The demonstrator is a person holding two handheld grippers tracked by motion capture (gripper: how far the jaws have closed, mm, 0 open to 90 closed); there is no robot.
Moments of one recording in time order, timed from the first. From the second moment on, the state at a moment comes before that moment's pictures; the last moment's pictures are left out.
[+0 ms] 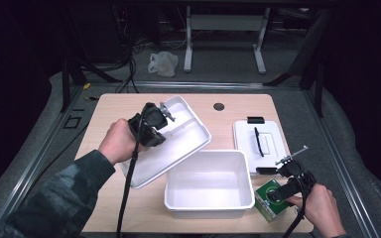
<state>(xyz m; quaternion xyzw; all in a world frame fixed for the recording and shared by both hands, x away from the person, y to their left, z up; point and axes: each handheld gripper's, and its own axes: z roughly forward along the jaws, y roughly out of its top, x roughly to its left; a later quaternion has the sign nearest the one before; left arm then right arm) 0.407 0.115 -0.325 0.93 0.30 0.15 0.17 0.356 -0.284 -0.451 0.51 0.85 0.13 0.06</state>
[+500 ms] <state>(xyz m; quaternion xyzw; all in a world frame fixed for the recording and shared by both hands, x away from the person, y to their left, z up) 0.432 0.211 -0.355 0.87 0.44 0.16 0.17 0.357 -0.284 -0.453 0.51 0.85 0.12 0.06</state>
